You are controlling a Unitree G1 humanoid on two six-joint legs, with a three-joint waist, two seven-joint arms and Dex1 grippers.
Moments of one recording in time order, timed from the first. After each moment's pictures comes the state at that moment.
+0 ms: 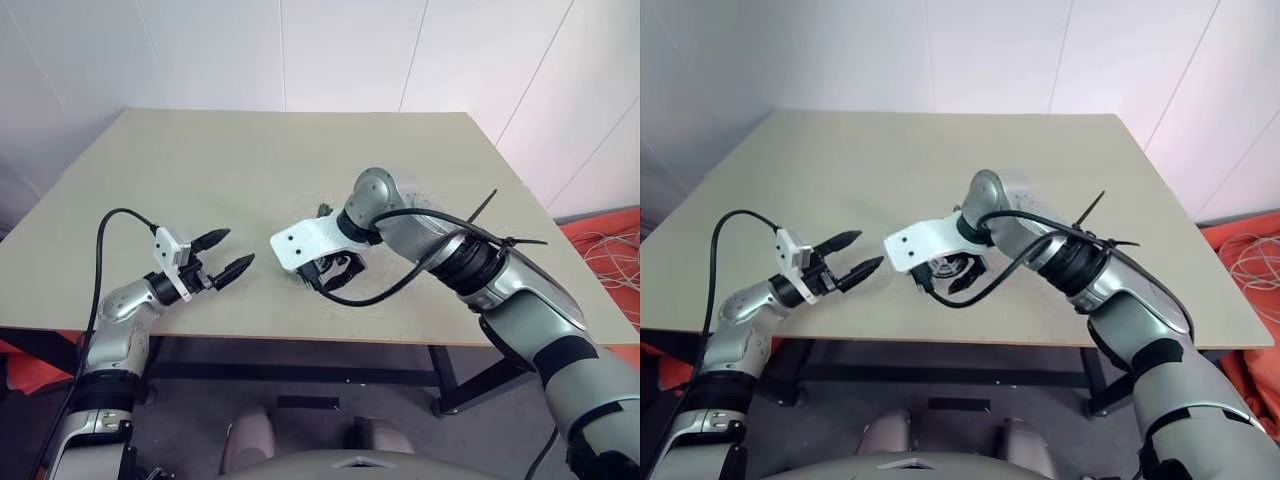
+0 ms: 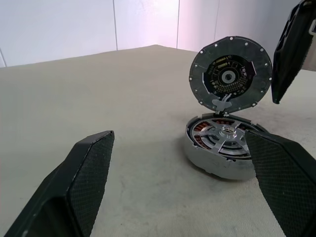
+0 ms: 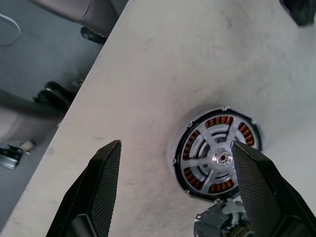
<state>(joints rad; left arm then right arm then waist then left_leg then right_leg) -0.22 0.44 0.15 0.30 -0.44 -0.06 -1.02 -1.06 -0.45 0.76 0.07 -0.28 0.38 1.50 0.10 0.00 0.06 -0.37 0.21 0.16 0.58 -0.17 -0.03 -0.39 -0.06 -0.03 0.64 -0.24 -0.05</state>
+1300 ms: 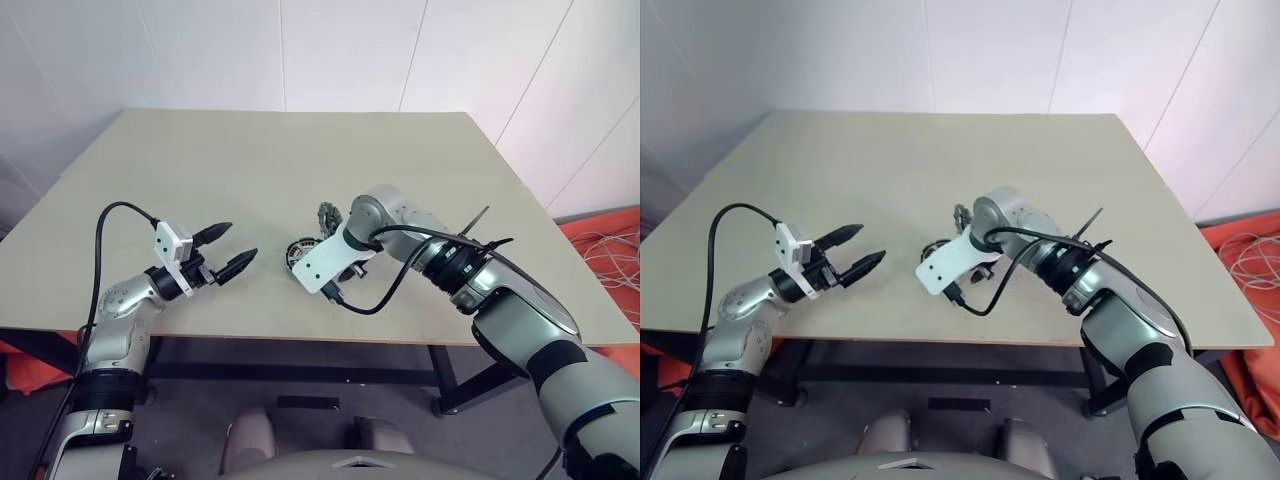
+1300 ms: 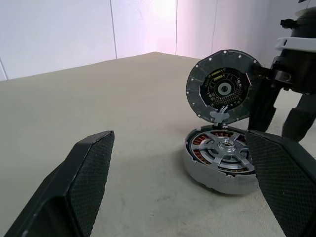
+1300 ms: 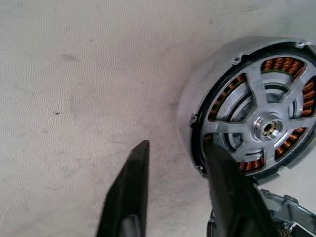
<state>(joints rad) -0.22 0.44 0.15 0.23 -0.44 -0.03 -0.99 -1.03 -0.40 0.80 0.41 -0.51 -0.02 1.41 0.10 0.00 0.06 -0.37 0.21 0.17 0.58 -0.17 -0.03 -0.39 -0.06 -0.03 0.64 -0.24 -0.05</state>
